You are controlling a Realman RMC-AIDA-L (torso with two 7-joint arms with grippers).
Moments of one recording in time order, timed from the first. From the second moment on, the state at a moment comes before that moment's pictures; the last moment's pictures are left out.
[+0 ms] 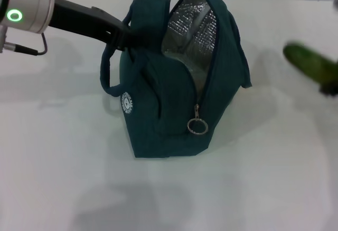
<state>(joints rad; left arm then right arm) -0.61 -2.08 0.95 1.38 2.23 1.67 -2.33 0.77 2.02 -1.21 -1.31 -2.76 -1.67 2.23</state>
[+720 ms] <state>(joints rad) -0.61 -2.08 0.95 1.39 2.23 1.67 -2.33 0.65 2.02 -1.14 -1.34 -1.68 -1.30 1.78</state>
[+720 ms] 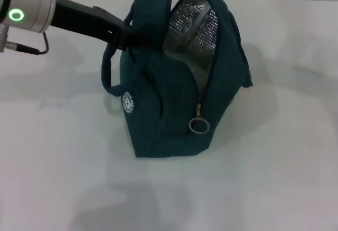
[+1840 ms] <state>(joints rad) -0.61 -2.08 0.93 1.38 2.22 1.64 -2.33 0.65 2.02 -1.30 -0.80 -1.37 -1.32 1.43</state>
